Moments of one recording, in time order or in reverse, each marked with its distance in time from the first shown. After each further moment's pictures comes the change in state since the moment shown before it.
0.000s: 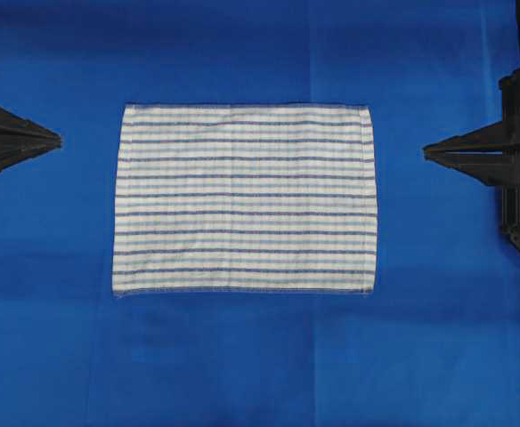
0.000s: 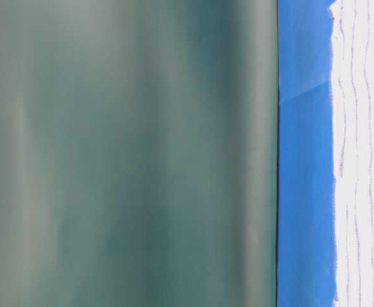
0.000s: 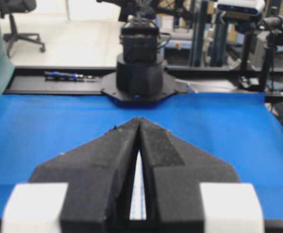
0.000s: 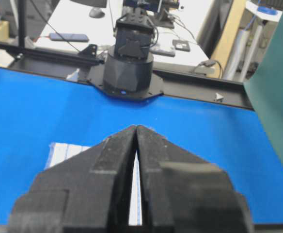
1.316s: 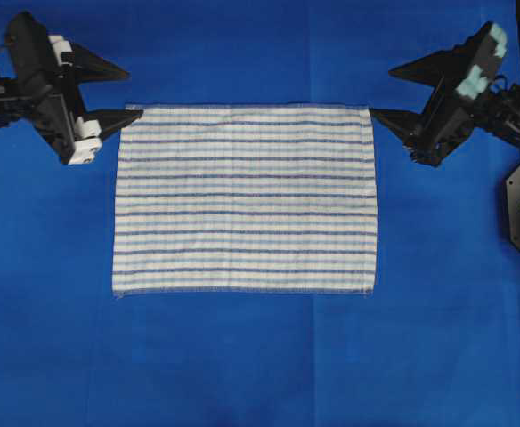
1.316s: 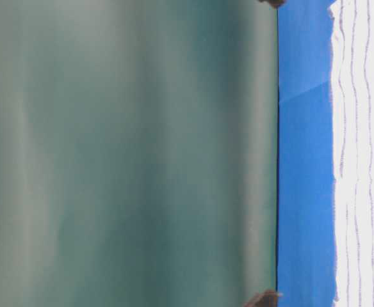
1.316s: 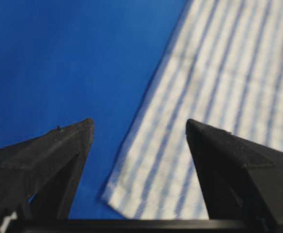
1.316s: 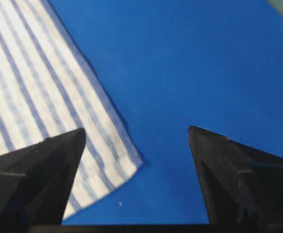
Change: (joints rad) left arm 0.387 0.749 -0.014 -0.028 -0.163 0.009; right arm -0.419 0.710 0.066 0.221 -0.219 0.017
